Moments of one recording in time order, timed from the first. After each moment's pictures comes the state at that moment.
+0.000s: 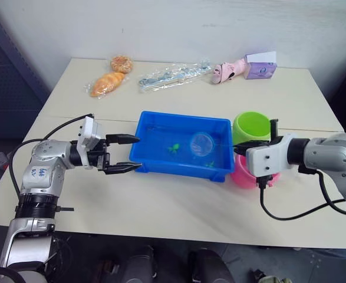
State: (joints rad) left arm -0.56 0.66 0.07 0.29 -0.47 0.20 -1.37; right arm -0.51 -1.10 0.19 -0.20 -0.19 -0.14 0.98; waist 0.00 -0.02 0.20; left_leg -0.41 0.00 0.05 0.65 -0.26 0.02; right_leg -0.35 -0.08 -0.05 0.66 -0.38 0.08
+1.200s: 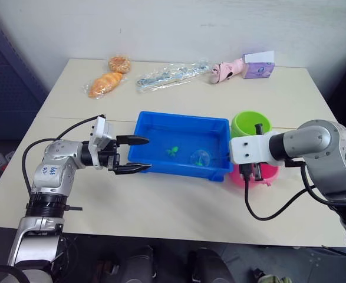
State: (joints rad) left arm -0.57 0.61 0.04 0.25 -0.47 0.25 -1.34; right arm -0.64 -0.92 0.22 -0.37 -0.17 0.52 1.32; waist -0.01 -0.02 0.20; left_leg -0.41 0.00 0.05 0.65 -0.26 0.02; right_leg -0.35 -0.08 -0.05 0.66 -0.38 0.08
